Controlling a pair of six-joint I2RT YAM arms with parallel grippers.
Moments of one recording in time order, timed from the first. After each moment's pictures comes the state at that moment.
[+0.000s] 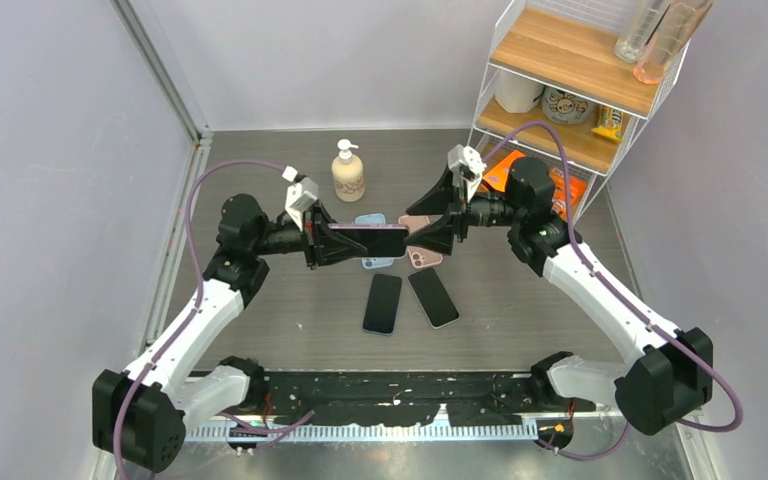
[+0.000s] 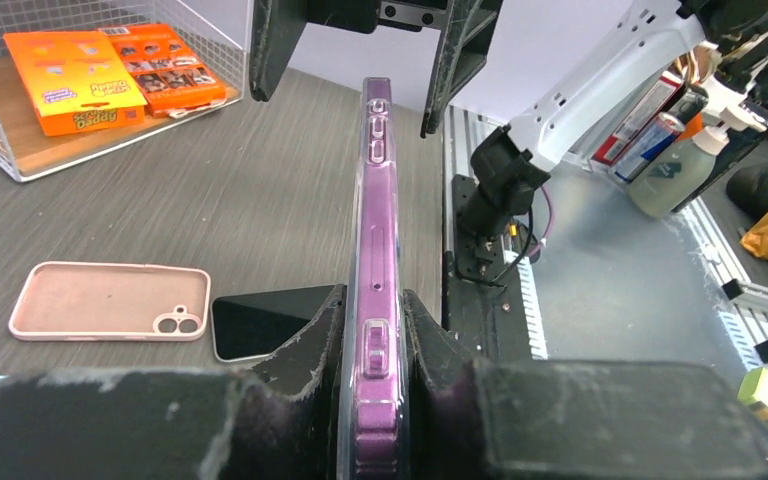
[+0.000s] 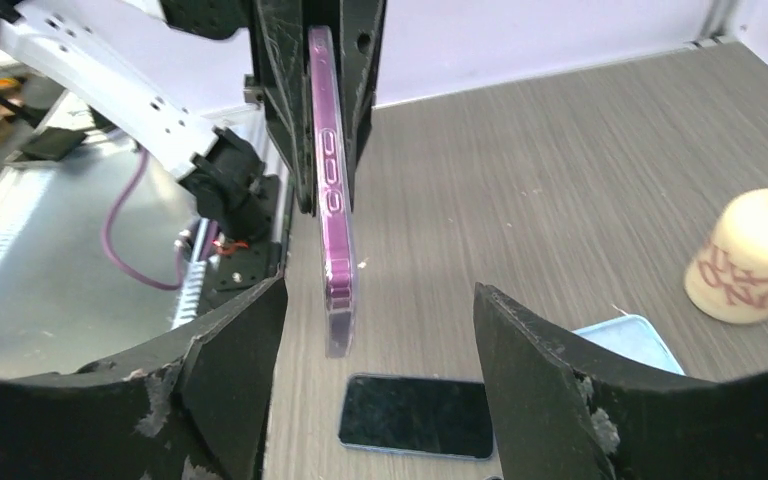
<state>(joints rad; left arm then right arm) -0.33 1.03 0.75 0.29 1.15 -0.31 0.43 1.18 0.99 0.11 -1.05 0.07</state>
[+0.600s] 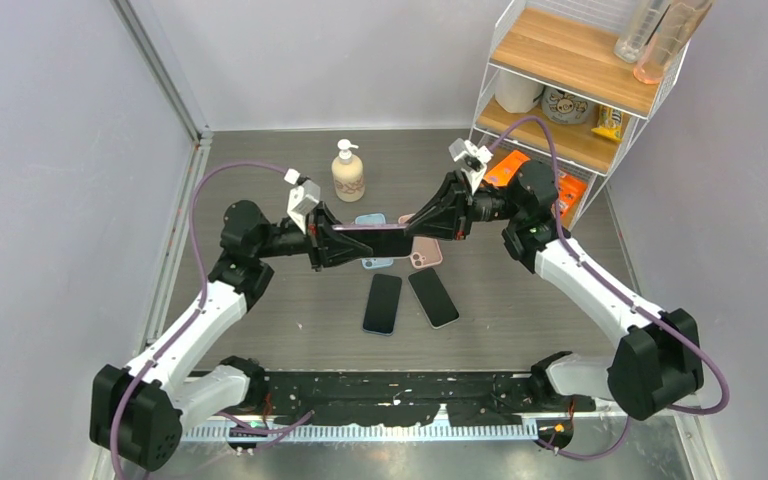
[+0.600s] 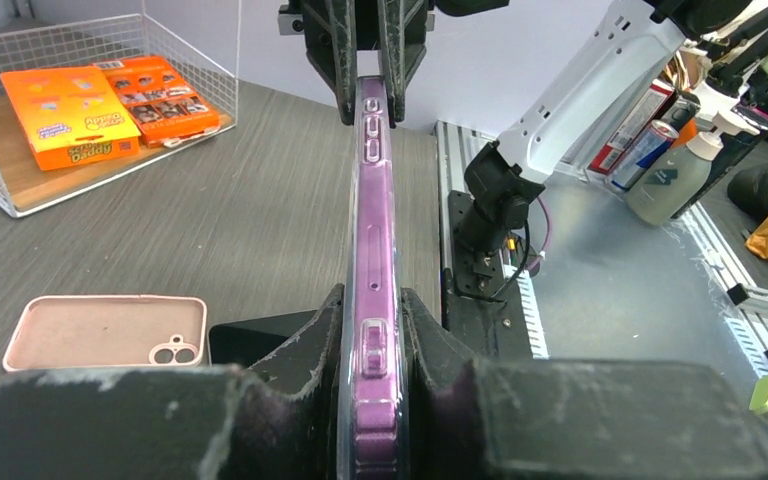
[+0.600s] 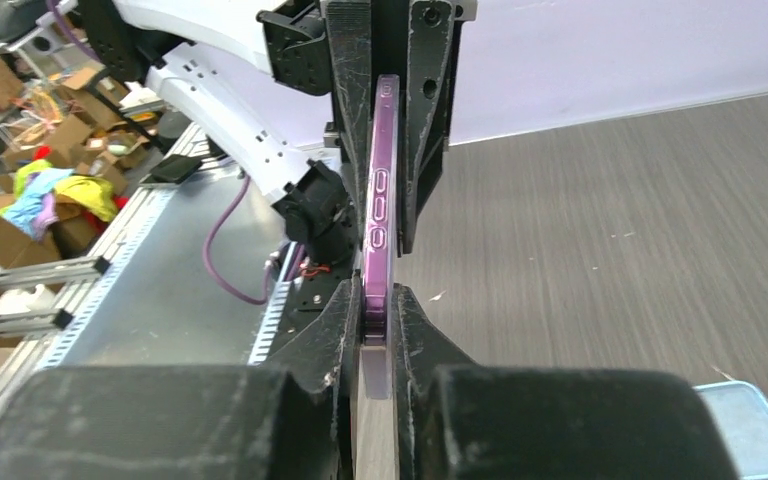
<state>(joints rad) -0.39 1.03 0.71 0.48 1.11 -0.41 0.42 1.26 0.95 0.54 -1.23 0.45</state>
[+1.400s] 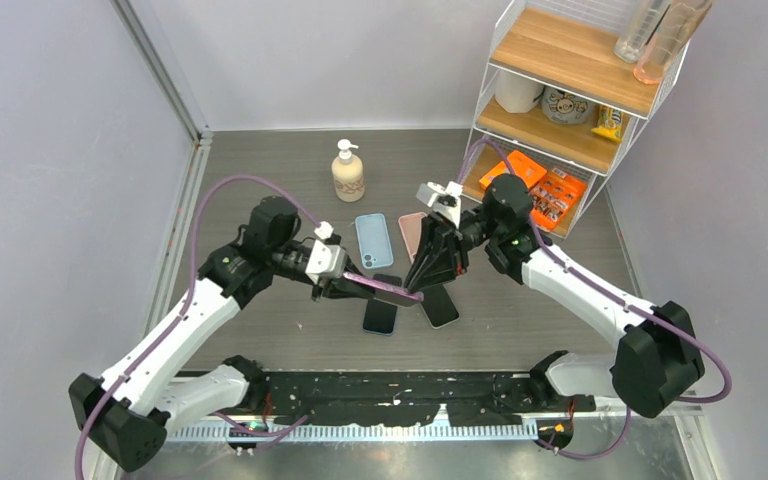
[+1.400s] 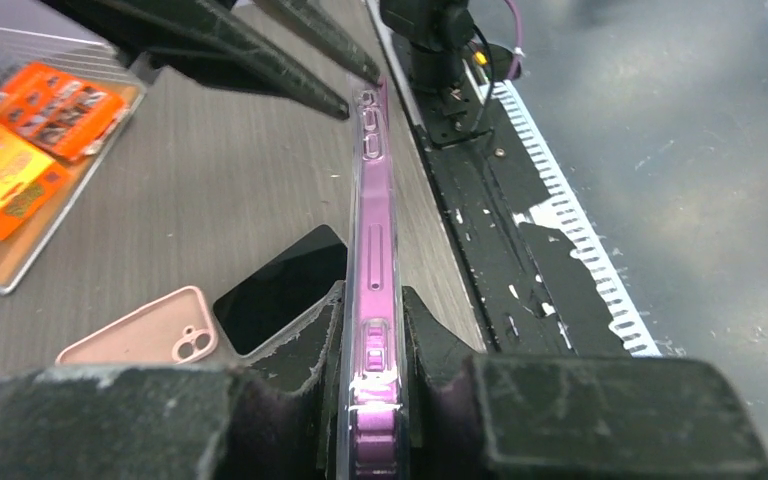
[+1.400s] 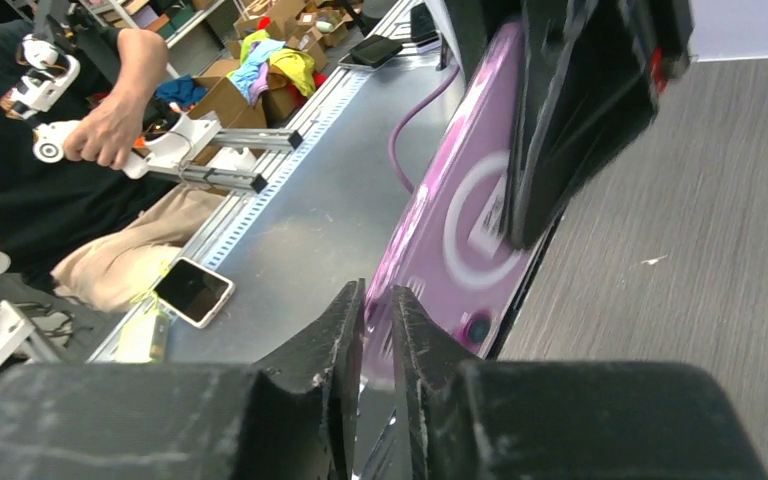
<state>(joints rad) -0.56 1.01 0.97 -0.51 1.17 0.63 0.56 1.28 0.89 0.61 -1.57 0.57</state>
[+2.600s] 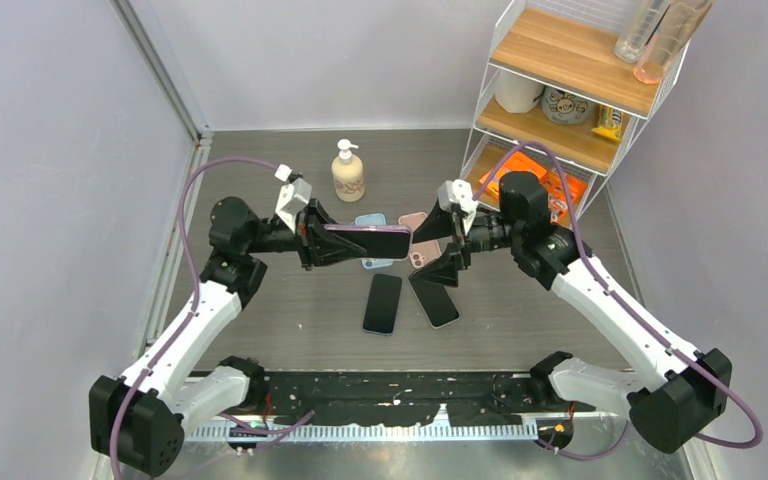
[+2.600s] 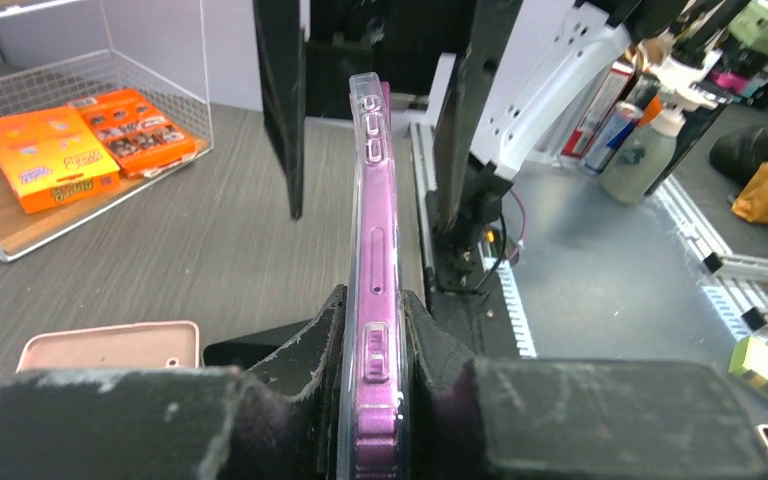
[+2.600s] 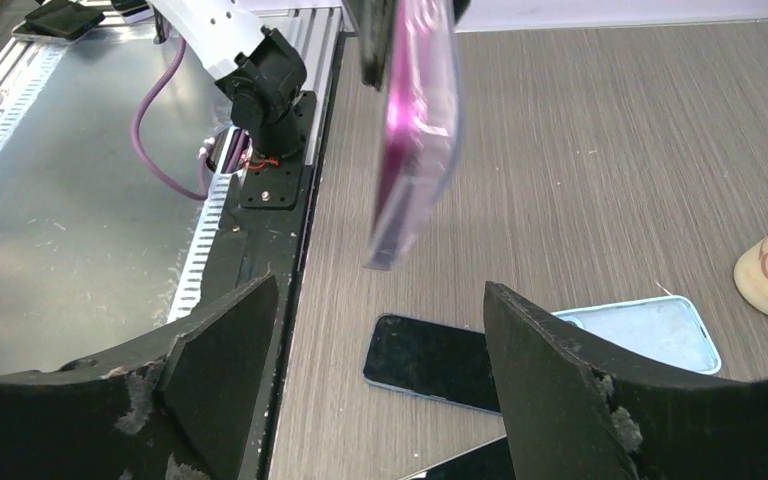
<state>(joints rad) -0.34 1.00 0.77 0.42 1.23 -0.35 0.52 1.08 1.00 -0.23 -1.08 -0.23</state>
